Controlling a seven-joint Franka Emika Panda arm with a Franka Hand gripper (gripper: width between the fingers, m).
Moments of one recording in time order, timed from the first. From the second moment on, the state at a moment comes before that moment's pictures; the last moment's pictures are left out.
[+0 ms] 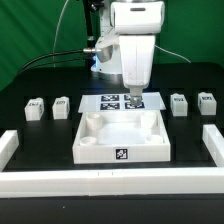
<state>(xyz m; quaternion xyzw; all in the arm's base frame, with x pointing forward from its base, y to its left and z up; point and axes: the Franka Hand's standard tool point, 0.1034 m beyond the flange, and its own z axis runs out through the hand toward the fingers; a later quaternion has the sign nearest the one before) 0.491 0.015 0.086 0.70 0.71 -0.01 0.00</state>
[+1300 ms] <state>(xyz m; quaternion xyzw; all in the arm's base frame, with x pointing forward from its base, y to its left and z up) 0.422 -0.013 0.010 0.70 0.71 -0.06 -0.06</state>
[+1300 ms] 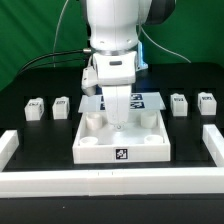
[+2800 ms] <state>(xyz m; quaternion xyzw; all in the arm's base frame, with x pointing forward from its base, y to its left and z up) 0.429 -0.008 0.012 0.70 0.71 -0.05 -0.05</state>
